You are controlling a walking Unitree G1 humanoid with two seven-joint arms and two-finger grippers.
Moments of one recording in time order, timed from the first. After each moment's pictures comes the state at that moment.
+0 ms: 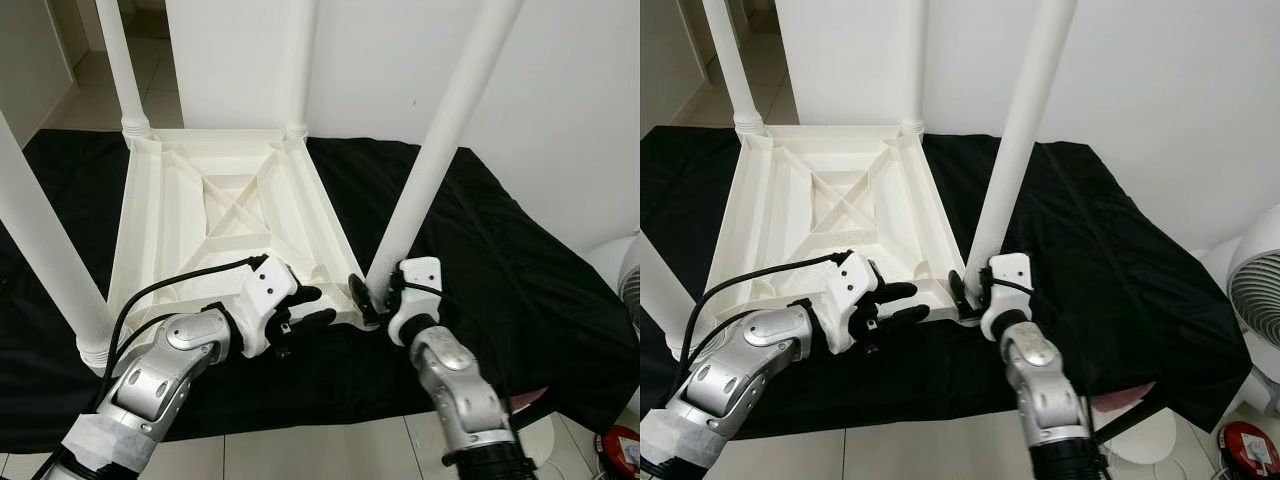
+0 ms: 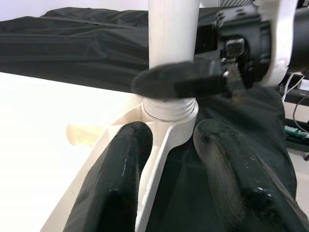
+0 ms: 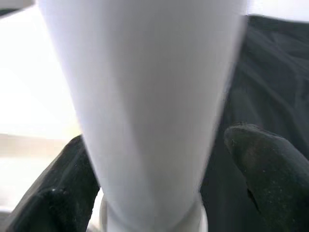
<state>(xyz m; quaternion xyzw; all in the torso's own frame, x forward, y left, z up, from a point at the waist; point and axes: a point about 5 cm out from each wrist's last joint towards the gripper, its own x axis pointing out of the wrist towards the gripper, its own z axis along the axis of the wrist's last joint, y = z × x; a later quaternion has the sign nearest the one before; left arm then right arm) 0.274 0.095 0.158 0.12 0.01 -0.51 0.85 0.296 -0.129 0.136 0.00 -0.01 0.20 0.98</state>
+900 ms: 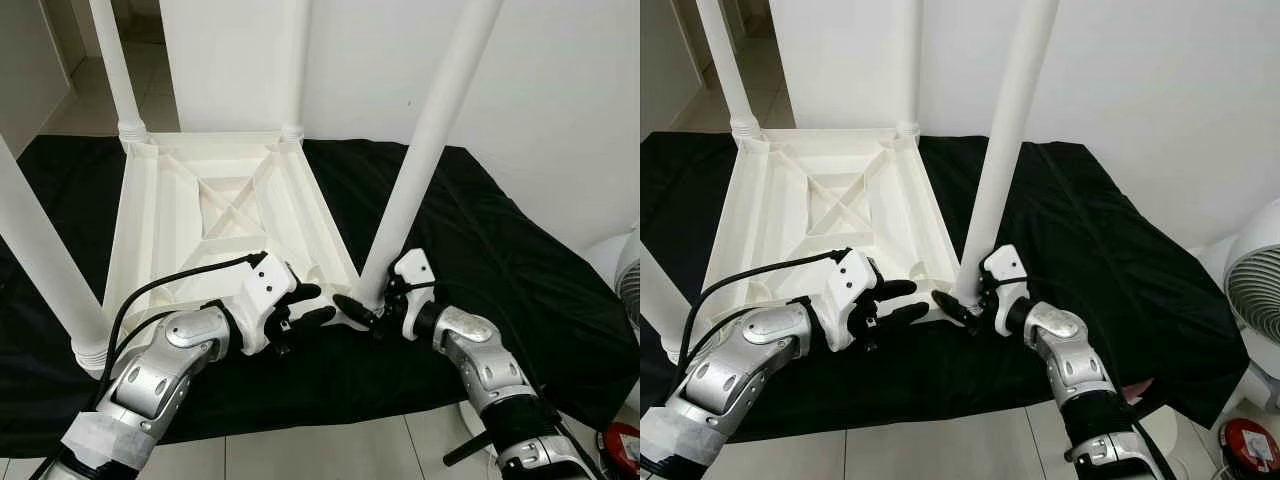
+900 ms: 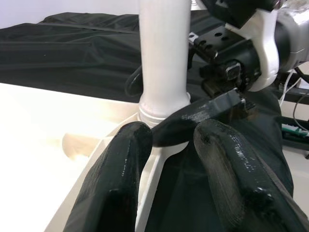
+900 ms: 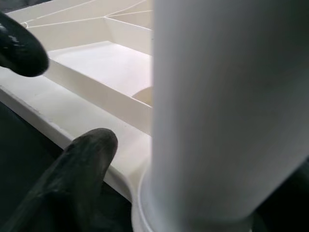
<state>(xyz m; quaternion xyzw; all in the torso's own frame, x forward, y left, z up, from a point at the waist) 0.275 0.095 0.161 0.12 0.01 -0.51 0.85 0.322 -0.131 0.124 -0.07 0.03 0.43 0.90</state>
